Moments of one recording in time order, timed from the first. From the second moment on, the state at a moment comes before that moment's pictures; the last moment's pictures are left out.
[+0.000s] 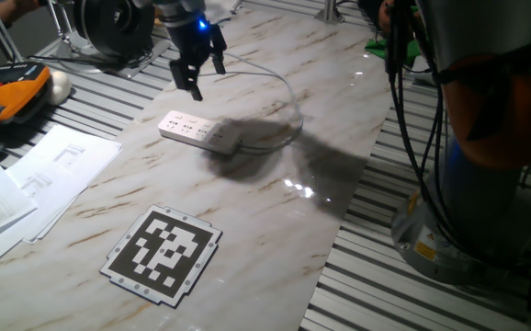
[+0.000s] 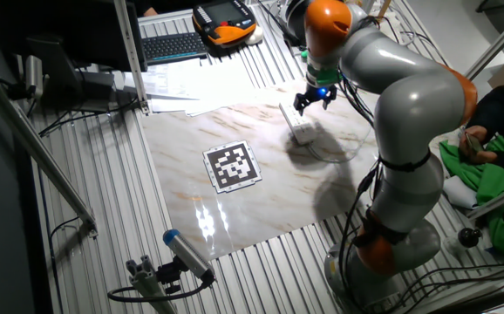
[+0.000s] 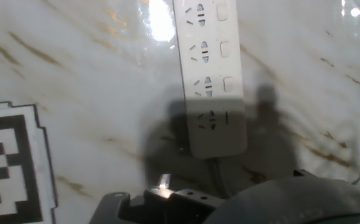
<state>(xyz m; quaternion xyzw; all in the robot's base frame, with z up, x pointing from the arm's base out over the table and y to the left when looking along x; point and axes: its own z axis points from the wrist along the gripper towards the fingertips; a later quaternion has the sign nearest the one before) 0.530 -0.035 0.184 0.00 -1.00 0.03 0.07</state>
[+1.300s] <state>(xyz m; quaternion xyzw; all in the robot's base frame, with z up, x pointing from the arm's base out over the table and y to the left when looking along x) 0.527 -0.060 0.163 0.06 -1.00 0.06 0.02</state>
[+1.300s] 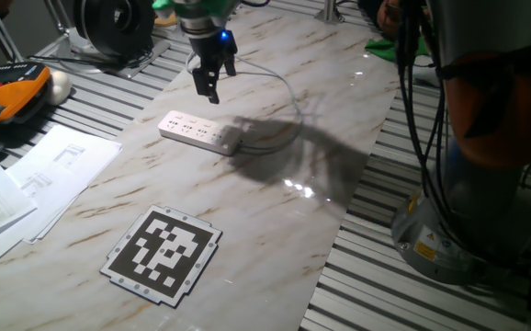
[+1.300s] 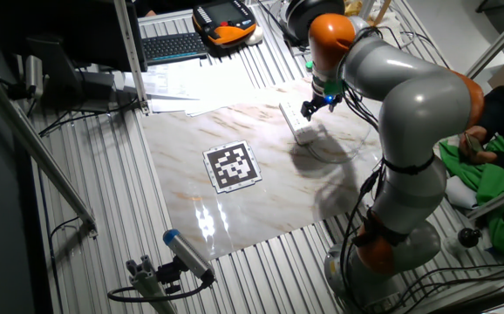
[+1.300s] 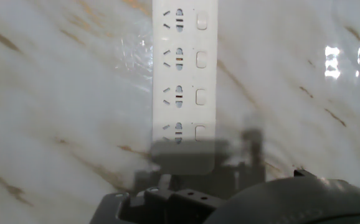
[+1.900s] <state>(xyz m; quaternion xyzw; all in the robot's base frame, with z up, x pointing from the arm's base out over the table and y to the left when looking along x) 0.551 -0.089 0.118 0.10 -0.99 0.04 0.01</state>
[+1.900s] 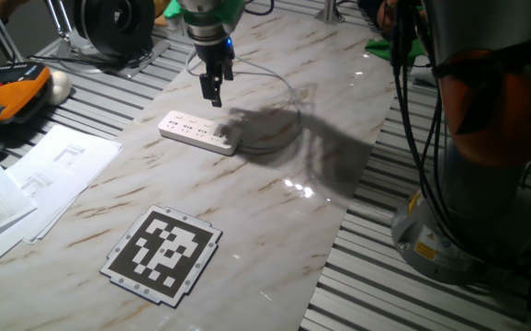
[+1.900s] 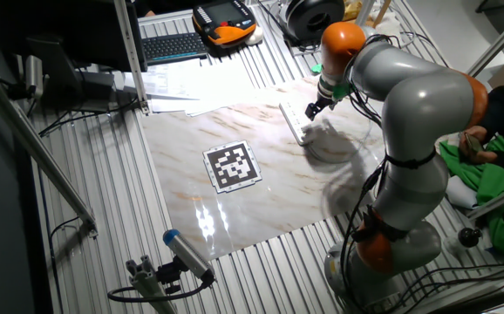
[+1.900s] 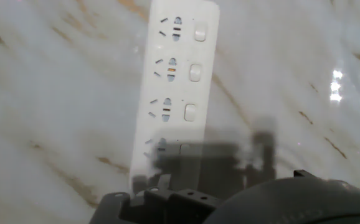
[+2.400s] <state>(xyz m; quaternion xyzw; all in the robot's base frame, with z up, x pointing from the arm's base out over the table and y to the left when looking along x) 0.551 -0.096 0.070 0.10 -0.99 0.02 -0.01</state>
